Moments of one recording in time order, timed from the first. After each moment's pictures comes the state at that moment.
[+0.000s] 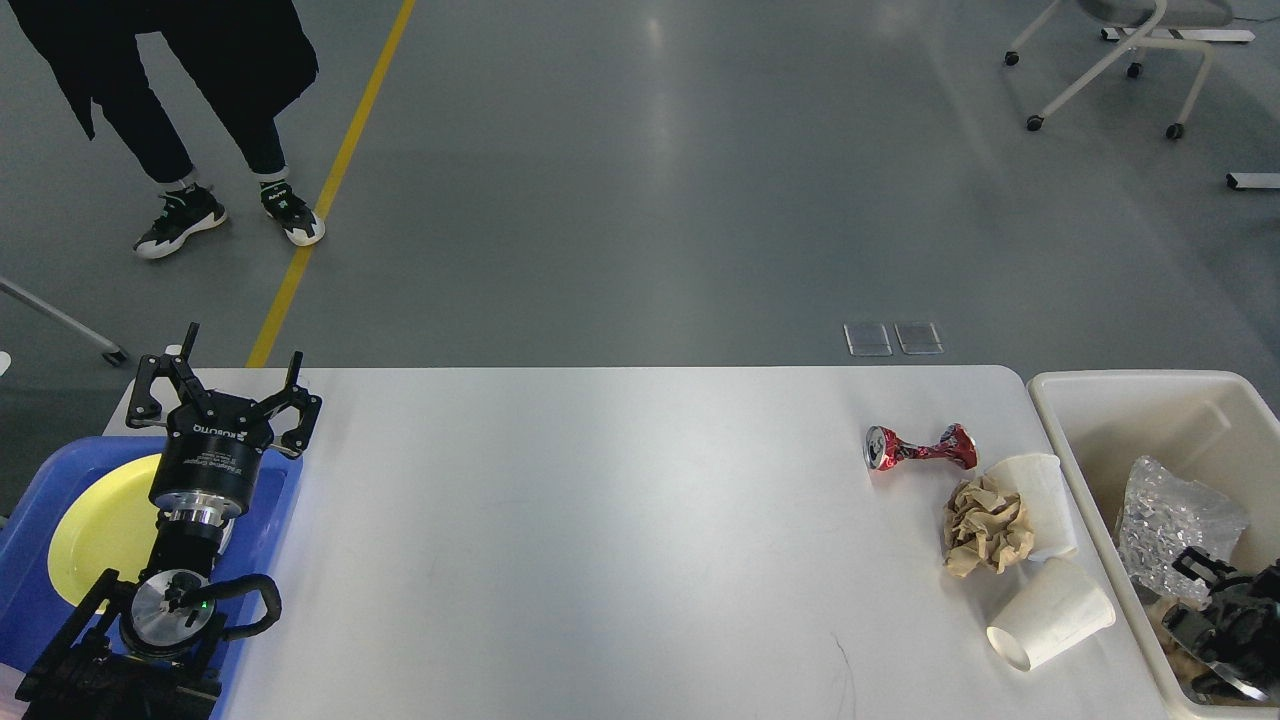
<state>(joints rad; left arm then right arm) -0.31 0.12 -1.57 -0.73 0.26 -0.60 -0.21 0.61 -0.37 -0.82 0.18 -0.03 -0.19 -0.24</state>
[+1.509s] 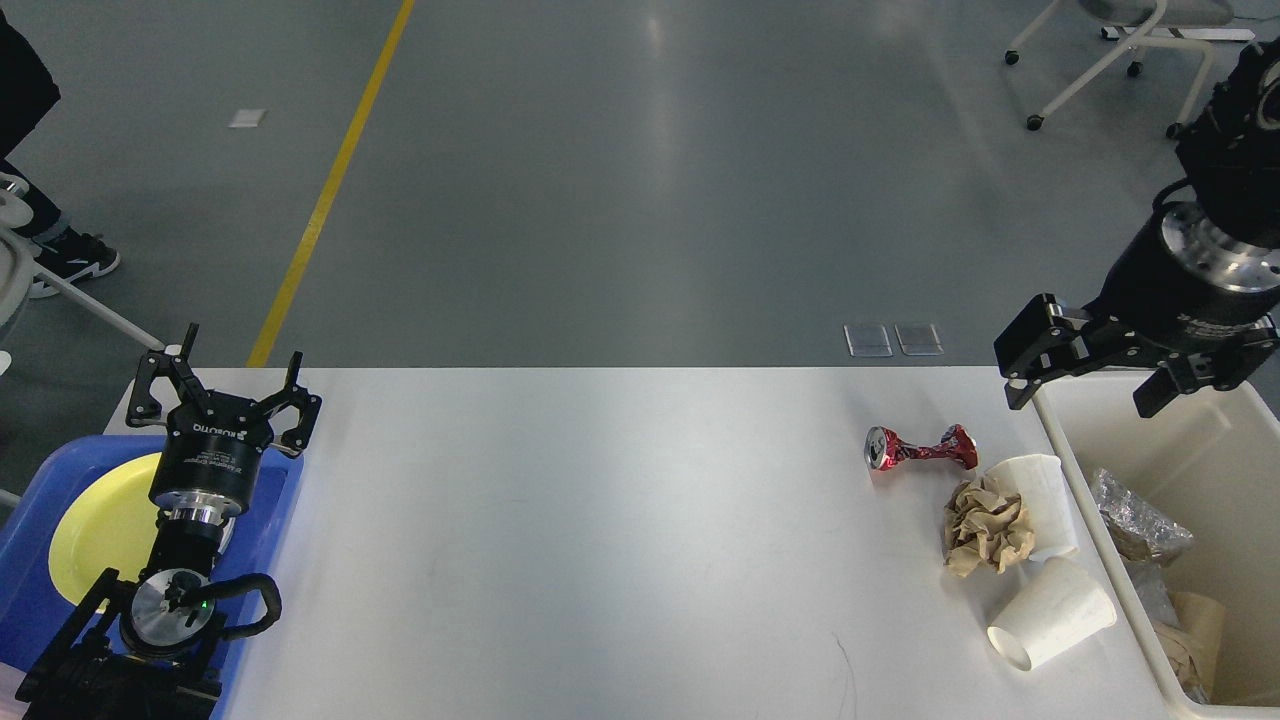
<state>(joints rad) -0.31 0.12 -1.57 -0.73 0.26 -0.60 -0.21 2.29 -0.51 -1.26 1.44 -0.14 0.85 -0.26</state>
